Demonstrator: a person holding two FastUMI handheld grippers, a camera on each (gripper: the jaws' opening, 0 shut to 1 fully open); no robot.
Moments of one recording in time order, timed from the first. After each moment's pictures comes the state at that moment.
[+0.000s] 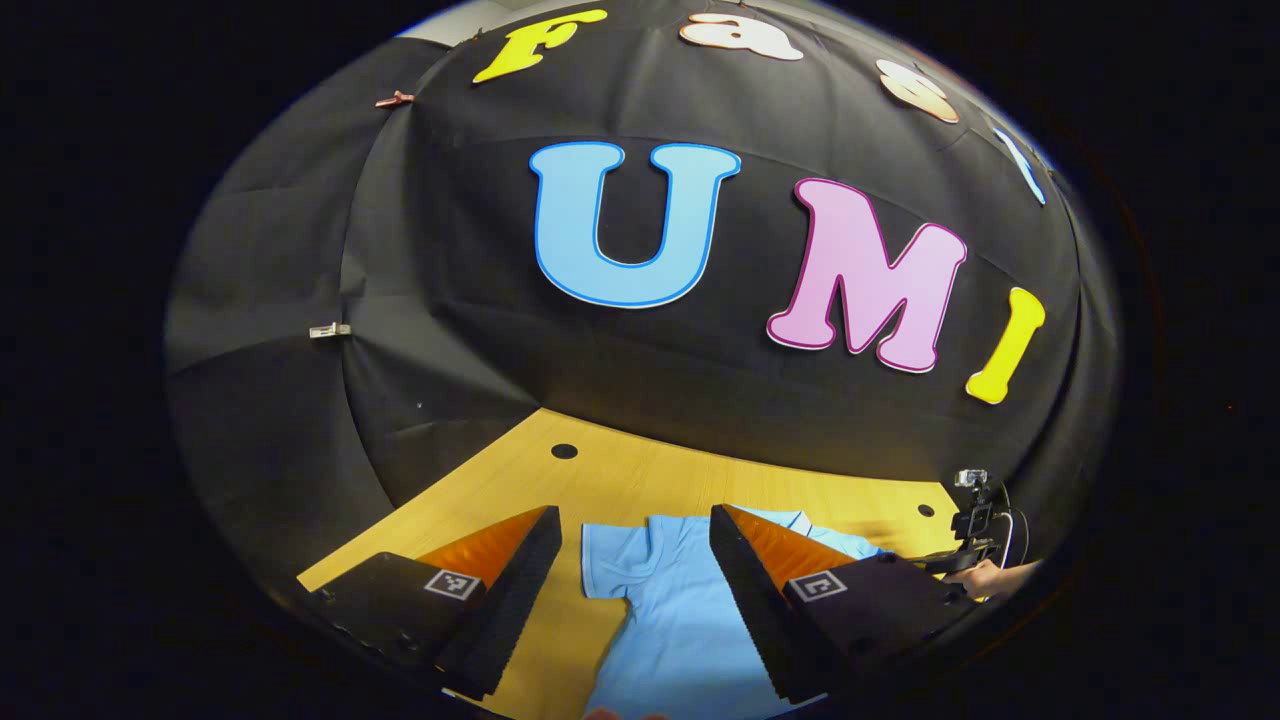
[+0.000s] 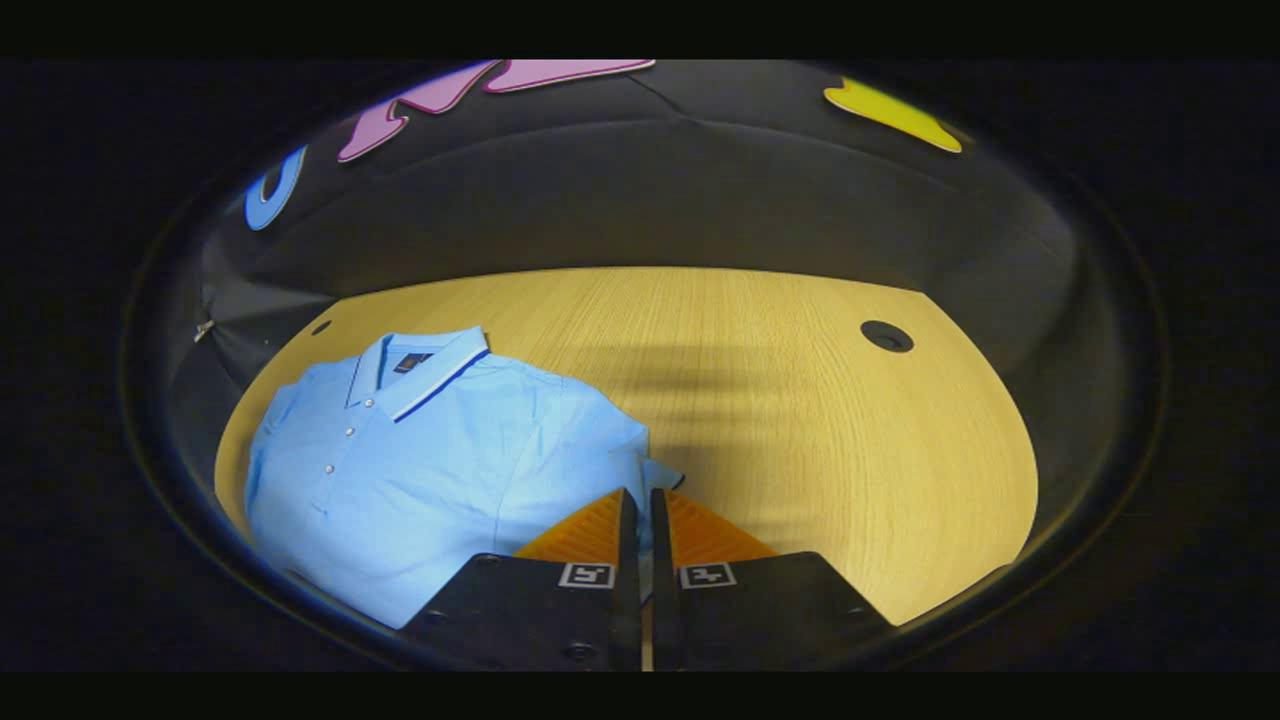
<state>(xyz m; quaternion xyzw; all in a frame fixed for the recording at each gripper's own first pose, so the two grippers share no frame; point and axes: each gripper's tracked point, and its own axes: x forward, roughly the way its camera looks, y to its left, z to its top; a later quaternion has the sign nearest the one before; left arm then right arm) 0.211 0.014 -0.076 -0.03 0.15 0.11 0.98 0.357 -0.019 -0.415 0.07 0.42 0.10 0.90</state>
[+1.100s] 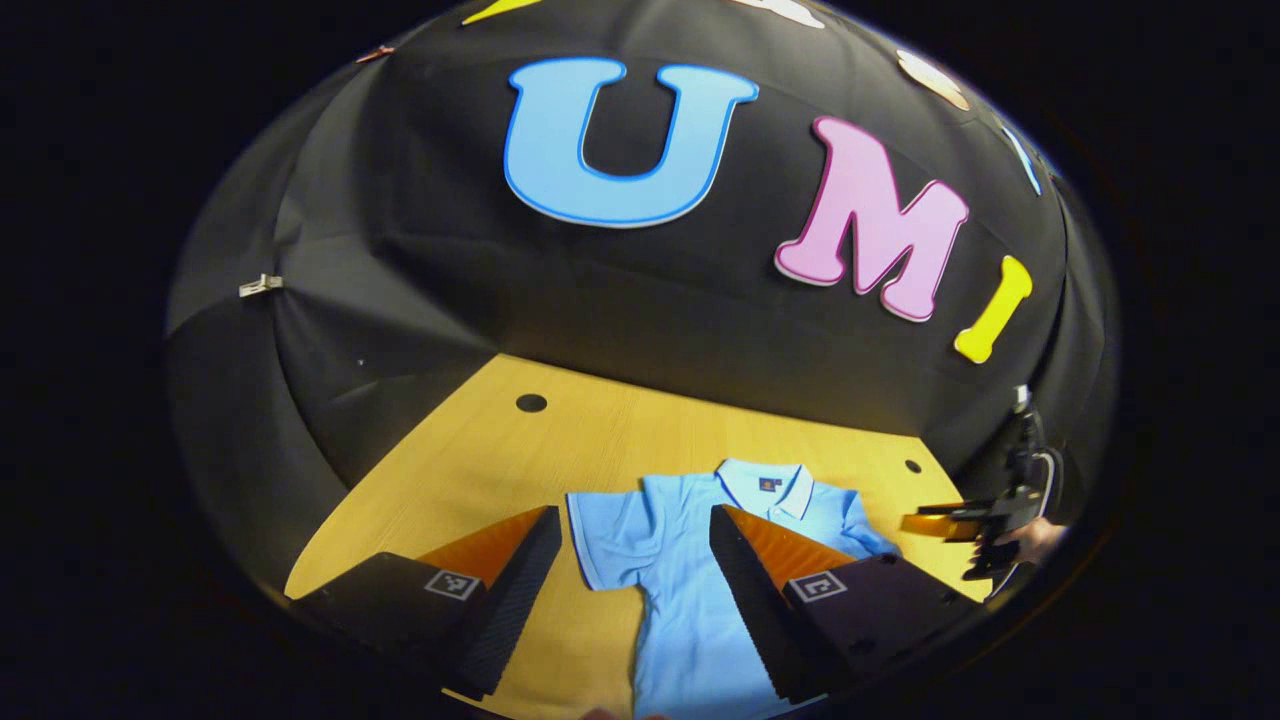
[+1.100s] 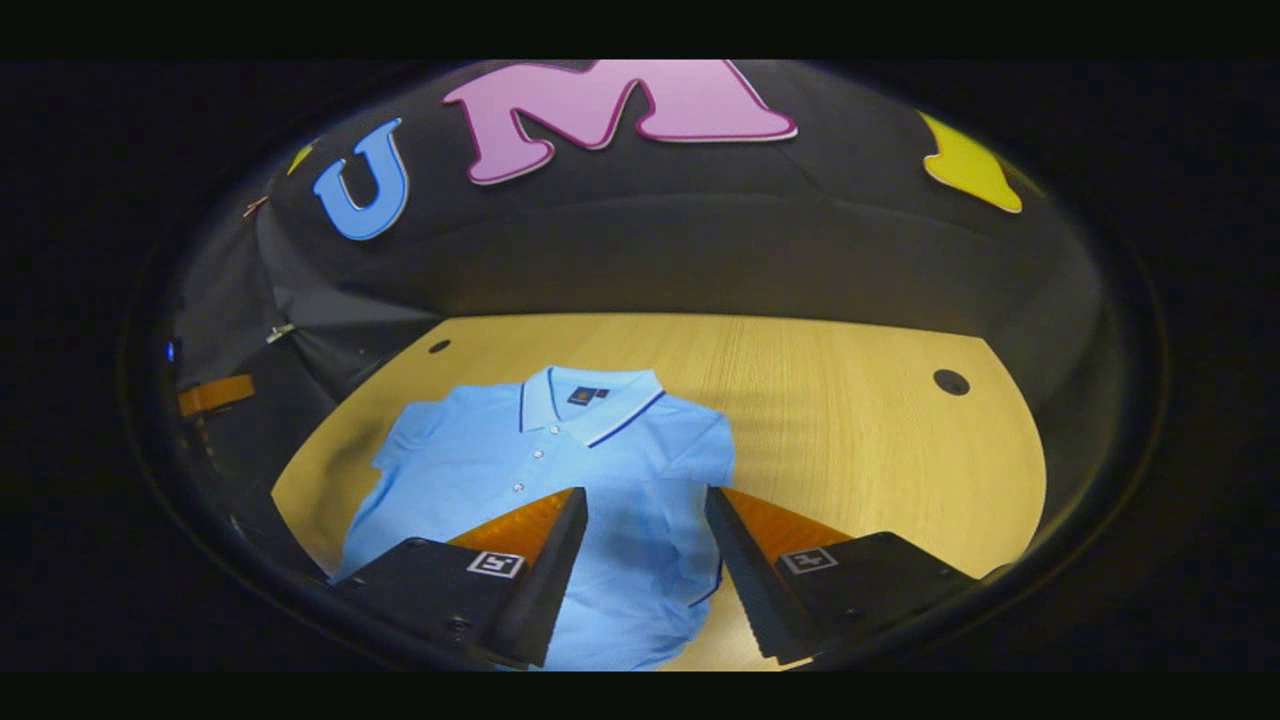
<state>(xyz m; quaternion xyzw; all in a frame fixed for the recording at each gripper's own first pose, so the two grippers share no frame) 0.277 0.063 -0.166 -0.04 0.27 0.02 0.96 0.308 0.061 -0.280 0.09 0.35 0.19 0.91</state>
